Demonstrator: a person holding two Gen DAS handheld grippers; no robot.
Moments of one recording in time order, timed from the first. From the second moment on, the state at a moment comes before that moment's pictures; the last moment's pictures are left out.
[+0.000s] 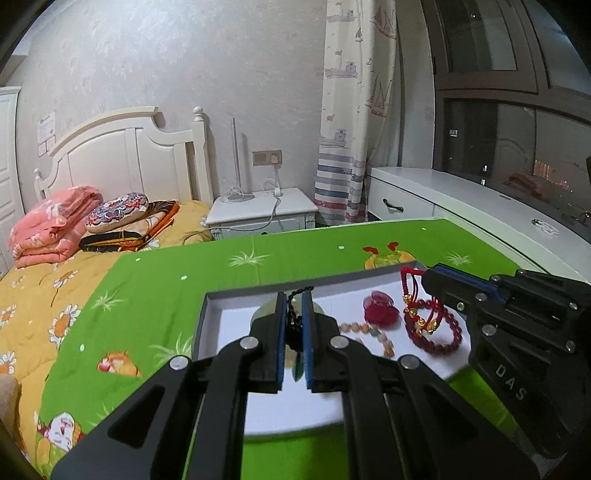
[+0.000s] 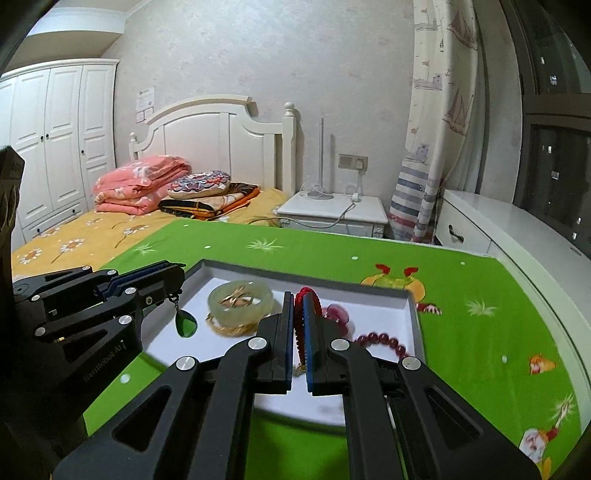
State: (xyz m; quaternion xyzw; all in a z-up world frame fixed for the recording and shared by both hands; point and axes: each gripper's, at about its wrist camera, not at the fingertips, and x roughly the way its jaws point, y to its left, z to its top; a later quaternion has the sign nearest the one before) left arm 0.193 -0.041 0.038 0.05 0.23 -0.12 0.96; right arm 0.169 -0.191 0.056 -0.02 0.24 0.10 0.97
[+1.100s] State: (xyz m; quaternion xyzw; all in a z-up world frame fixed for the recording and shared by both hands) left arm 0.229 -0.029 0.015 0.05 0.27 -0.04 0.96; right arm 0.229 -0.196 0.022 0.00 0.33 0.07 0.94
